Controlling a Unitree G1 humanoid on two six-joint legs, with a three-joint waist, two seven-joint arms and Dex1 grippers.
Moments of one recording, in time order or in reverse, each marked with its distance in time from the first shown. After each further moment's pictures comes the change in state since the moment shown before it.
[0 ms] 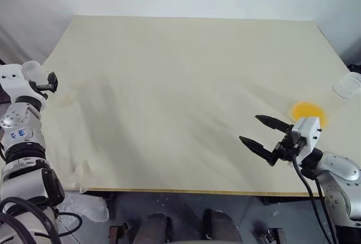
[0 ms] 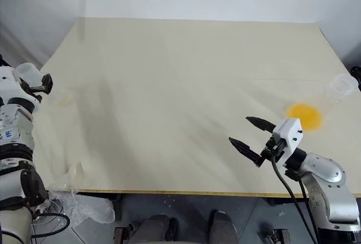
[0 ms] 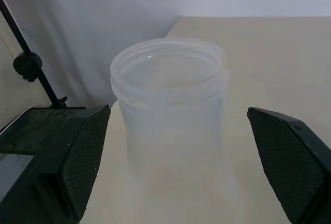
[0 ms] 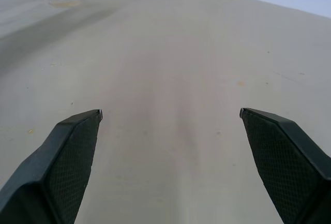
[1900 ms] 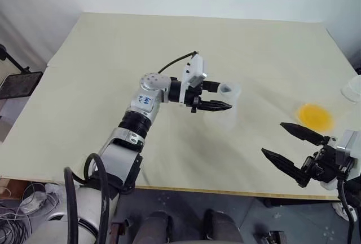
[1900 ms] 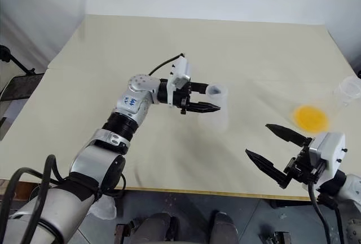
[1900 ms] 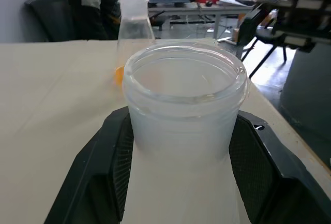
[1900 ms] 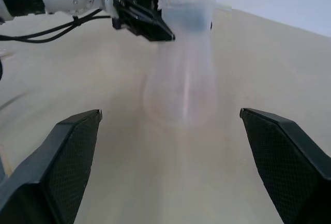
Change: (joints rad) left arm -0.313 -0.646 -0.552 -0.175 -0.015 0.077 -1.045; right arm 0.322 -0.035 -0.287 -0.309 0.207 0.074 -0.012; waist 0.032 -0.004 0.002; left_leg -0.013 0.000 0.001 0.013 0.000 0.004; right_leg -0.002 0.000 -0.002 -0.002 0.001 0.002
